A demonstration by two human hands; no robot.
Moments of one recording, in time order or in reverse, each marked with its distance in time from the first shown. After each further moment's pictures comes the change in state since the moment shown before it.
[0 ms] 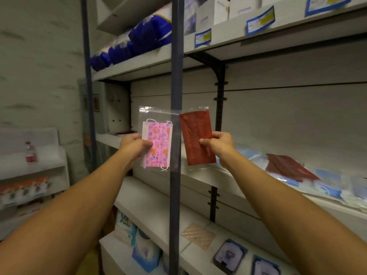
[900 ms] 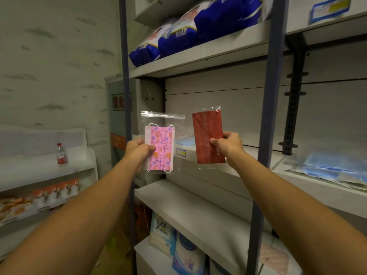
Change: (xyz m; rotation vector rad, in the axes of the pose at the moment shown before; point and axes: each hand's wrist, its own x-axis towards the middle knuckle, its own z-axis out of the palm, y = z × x) left_hand 0.161 -0.078 -0.219 -0.014 0.096 -0.048; right_hand 0.066 0.004 0.272 -0.037 0.063 0.041
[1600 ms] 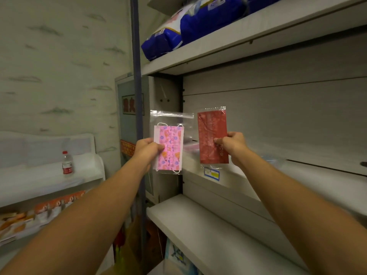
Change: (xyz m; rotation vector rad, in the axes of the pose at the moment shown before) left_hand 0.216 -0.035 -0.011 -0.037 0.028 -0.011; right_hand 0.184 0.027 0.150 0.041 -0.074 0.061
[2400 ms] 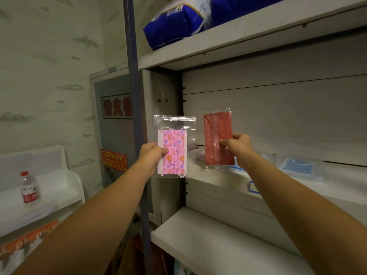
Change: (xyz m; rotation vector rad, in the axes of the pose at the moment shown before) left_hand 0.186 -0.039 -0.056 -0.011 -0.245 -0.027; right_hand 0.083 0.014 0.133 0.035 0.250 -0.003
